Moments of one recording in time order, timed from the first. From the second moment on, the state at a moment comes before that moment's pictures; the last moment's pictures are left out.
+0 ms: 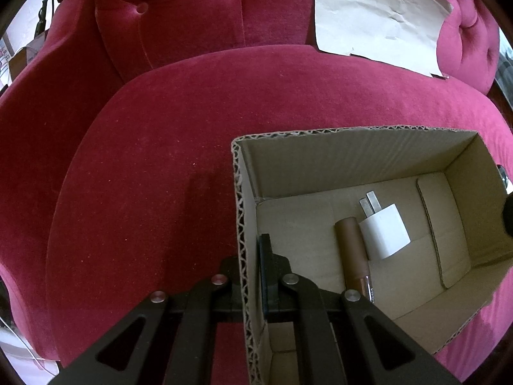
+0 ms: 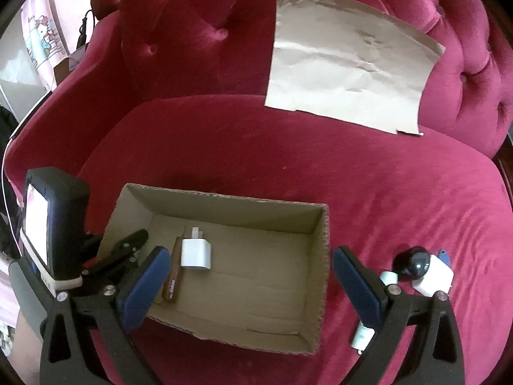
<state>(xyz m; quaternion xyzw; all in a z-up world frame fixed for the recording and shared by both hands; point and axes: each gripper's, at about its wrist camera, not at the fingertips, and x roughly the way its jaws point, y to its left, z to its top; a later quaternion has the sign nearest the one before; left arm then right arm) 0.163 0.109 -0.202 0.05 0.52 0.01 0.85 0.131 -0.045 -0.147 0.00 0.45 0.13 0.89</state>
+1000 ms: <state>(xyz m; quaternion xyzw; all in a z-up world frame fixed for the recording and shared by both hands) 0.164 0.108 -0.203 0.06 0.52 0.01 0.85 0.121 -0.151 -0.153 0.01 0.45 0.06 0.89</state>
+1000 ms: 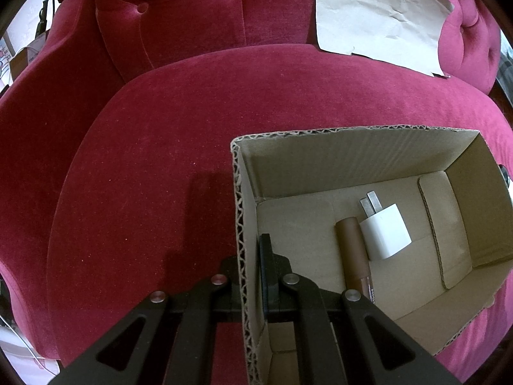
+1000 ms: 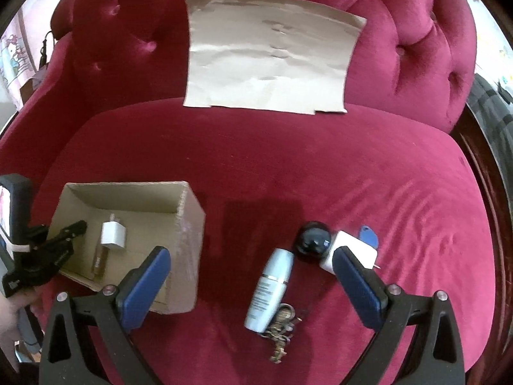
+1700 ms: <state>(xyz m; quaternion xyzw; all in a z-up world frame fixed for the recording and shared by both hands) 0.163 0.107 -0.203 0.06 0.52 0.02 0.85 0.116 -0.177 -0.200 0.00 0.48 0.05 0.88</state>
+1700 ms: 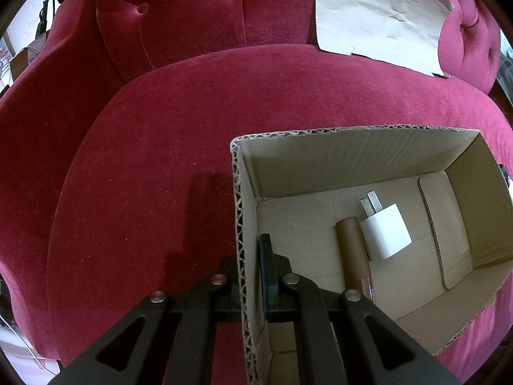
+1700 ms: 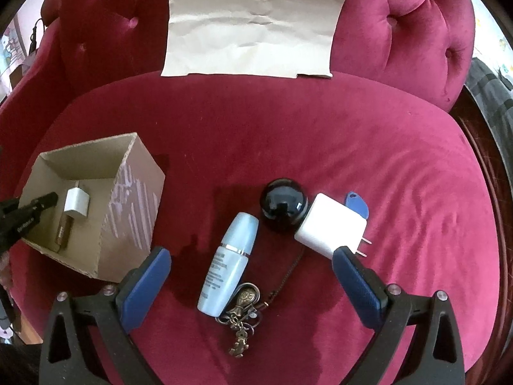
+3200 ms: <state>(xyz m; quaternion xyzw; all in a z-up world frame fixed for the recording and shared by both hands) 0.164 0.108 -0.203 0.06 0.52 0.01 0.85 0.117 -0.169 -0.223 0.01 0.49 0.08 0.87</state>
